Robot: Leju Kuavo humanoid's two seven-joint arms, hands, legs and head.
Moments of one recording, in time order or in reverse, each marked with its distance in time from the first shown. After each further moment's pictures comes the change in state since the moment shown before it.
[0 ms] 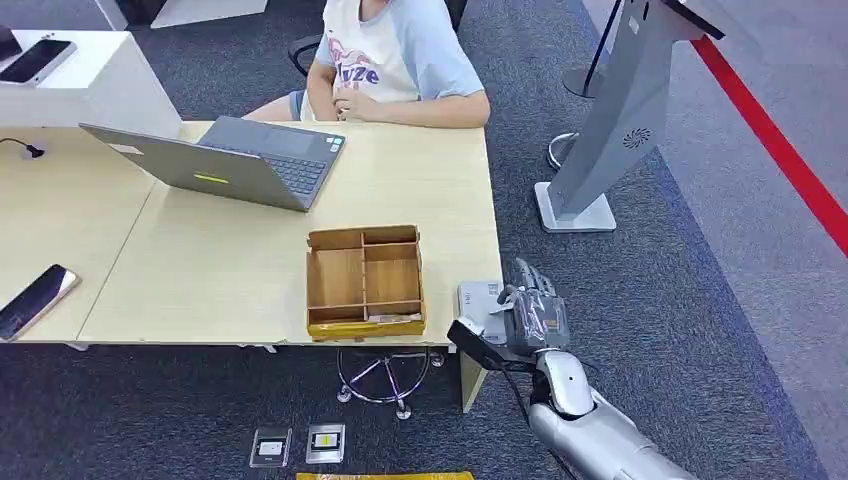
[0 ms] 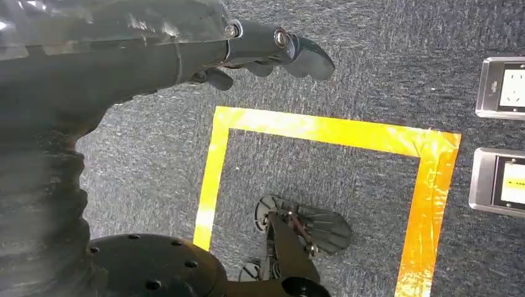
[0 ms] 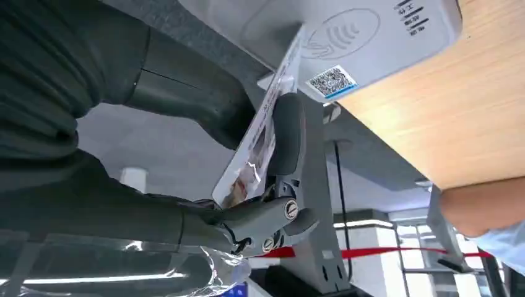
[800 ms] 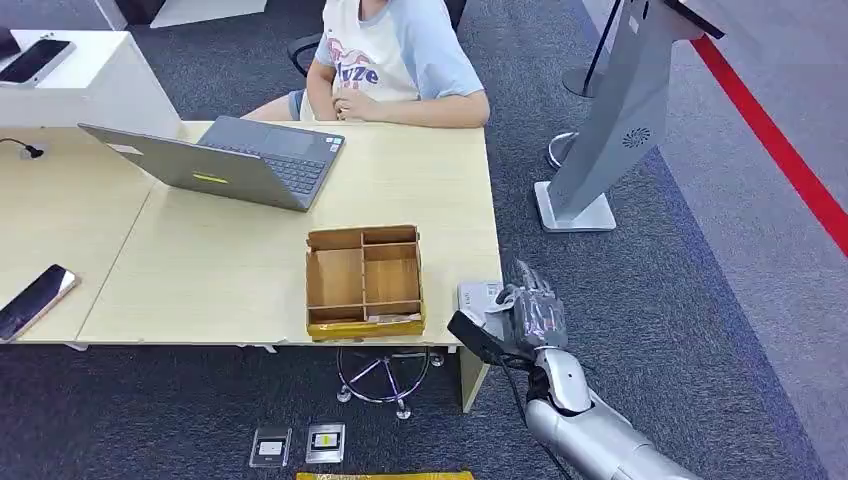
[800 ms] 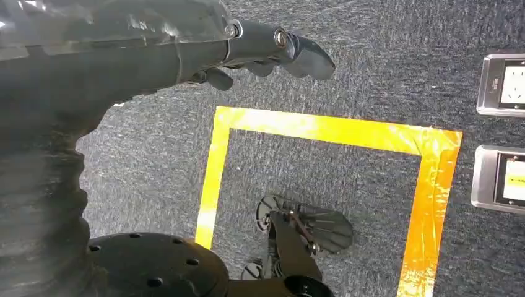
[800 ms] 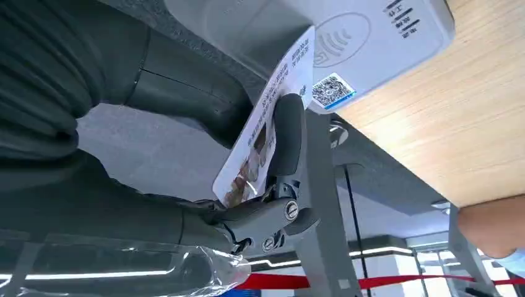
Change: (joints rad) left arm 0.000 -0.002 0.000 0.000 -0.010 0.001 0.006; right arm -0.004 -0.002 0.018 -0.012 -0.149 0.029 0.024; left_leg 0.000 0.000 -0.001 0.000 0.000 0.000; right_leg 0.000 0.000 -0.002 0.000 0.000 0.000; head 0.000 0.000
